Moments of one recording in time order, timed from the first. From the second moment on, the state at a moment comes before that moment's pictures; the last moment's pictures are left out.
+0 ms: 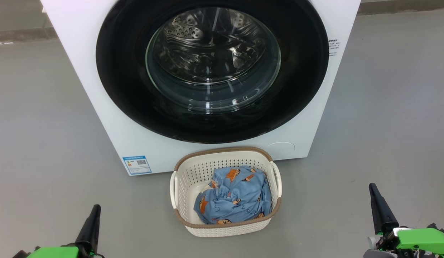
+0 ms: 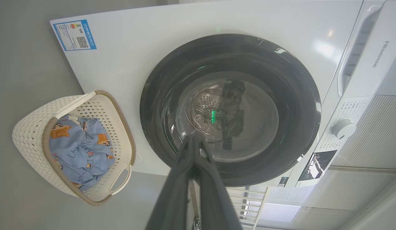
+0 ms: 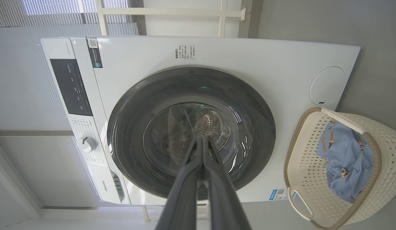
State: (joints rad) left arm -0.07 0.04 0.08 0.27 -1.62 -0.12 0.11; right arm -0.07 -0.05 -0.14 0.27 1.62 0.13 0.11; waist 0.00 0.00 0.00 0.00
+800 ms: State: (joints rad) left arm -0.01 0.01 0.06 0.32 -1.62 -0.12 0.07; right arm -0.02 -0.03 -0.11 0.32 1.62 0.13 0.07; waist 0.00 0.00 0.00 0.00
